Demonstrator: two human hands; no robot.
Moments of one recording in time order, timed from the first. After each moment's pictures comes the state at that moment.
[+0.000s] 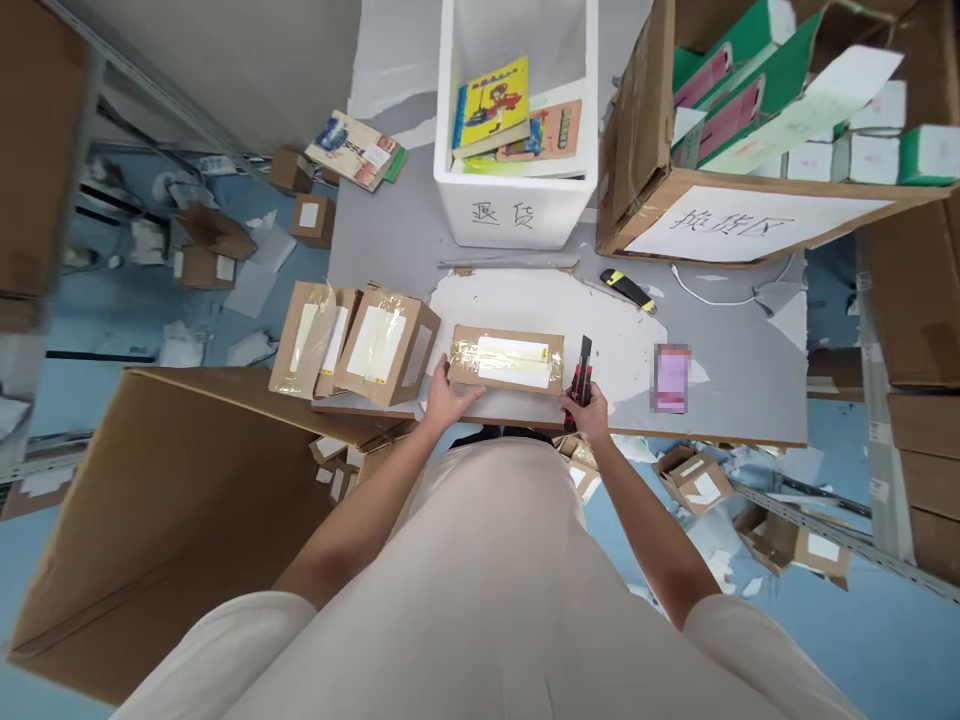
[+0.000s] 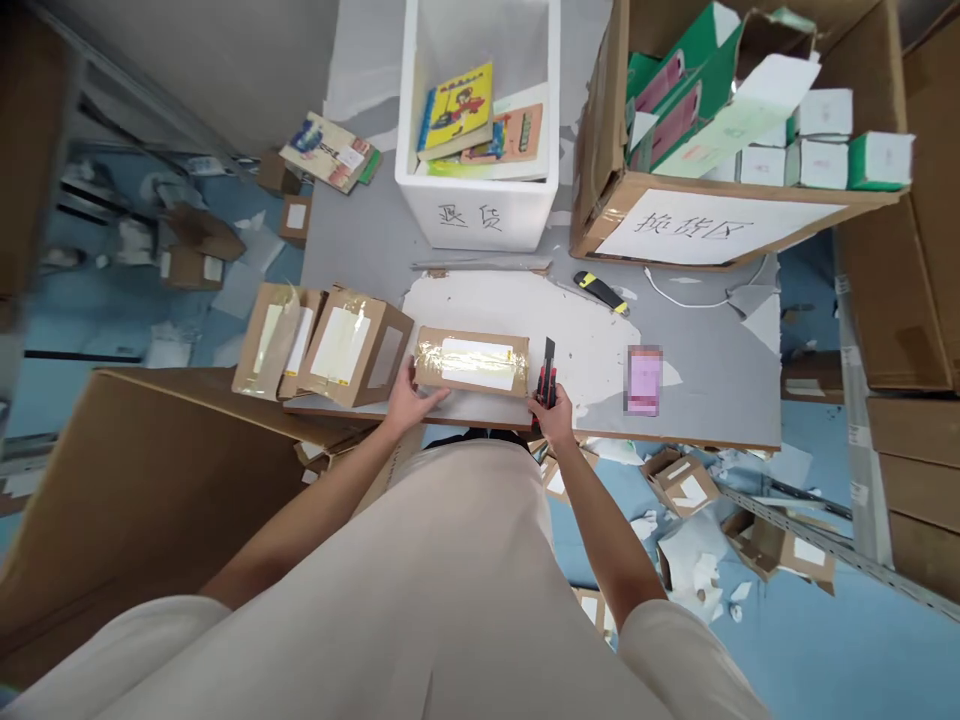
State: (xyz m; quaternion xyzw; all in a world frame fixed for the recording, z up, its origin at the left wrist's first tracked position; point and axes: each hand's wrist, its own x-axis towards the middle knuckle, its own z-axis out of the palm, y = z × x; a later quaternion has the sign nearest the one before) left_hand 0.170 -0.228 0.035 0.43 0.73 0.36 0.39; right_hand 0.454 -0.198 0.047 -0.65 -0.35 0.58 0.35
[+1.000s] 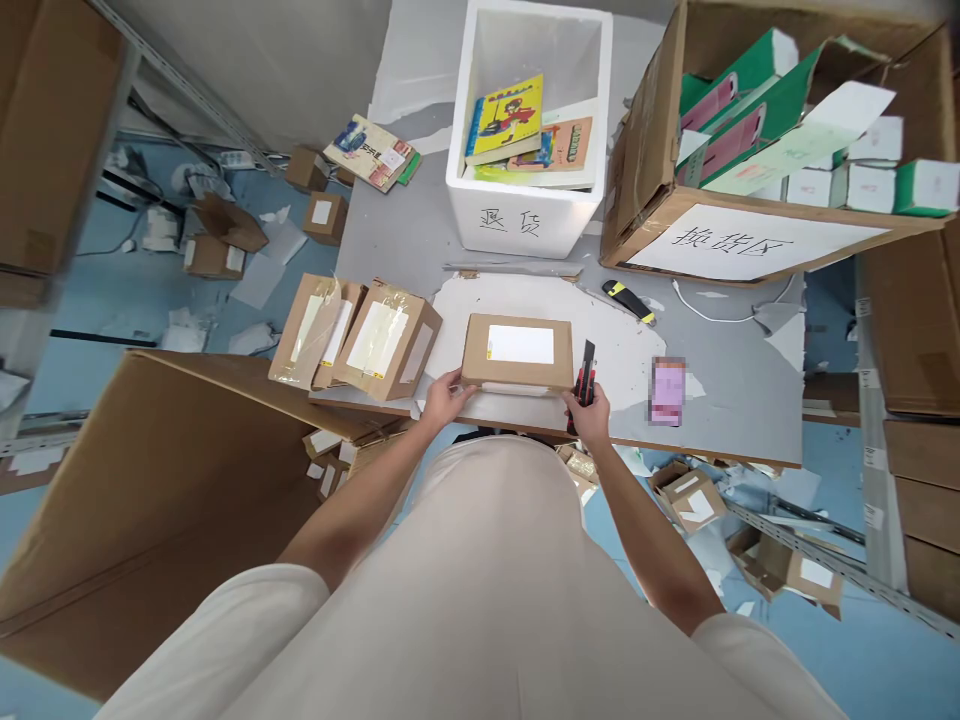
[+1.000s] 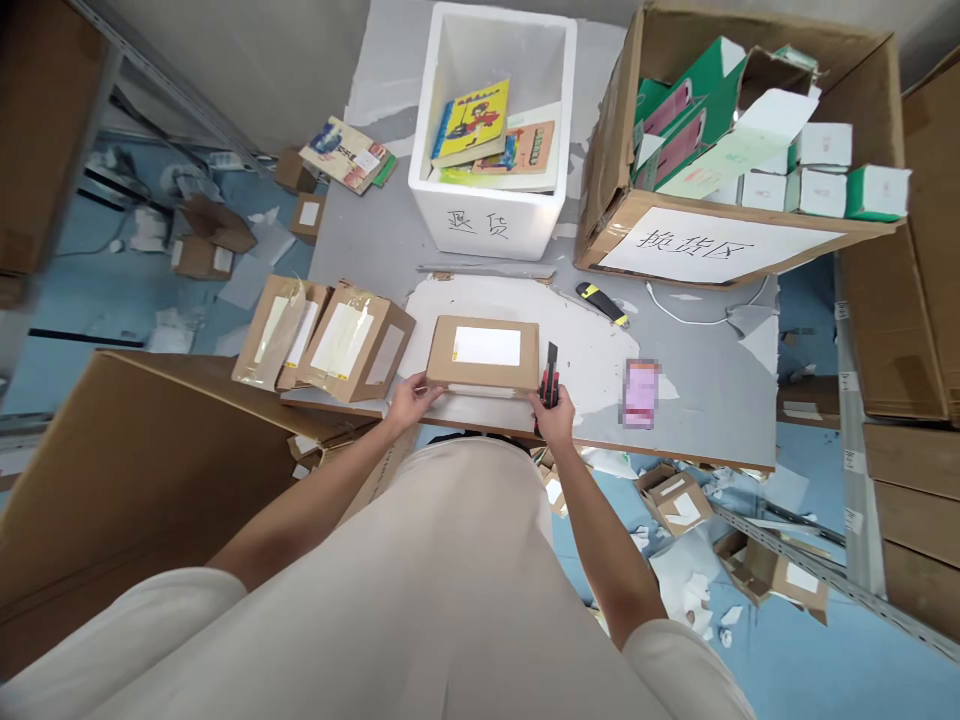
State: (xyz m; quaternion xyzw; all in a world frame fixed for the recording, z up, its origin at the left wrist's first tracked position) left_hand 0.167 -0.230 0.012 0.42 0.72 0.34 0.43; right_hand 0.461 -0.180 0.059 -0.71 -0.40 0.51 0.29
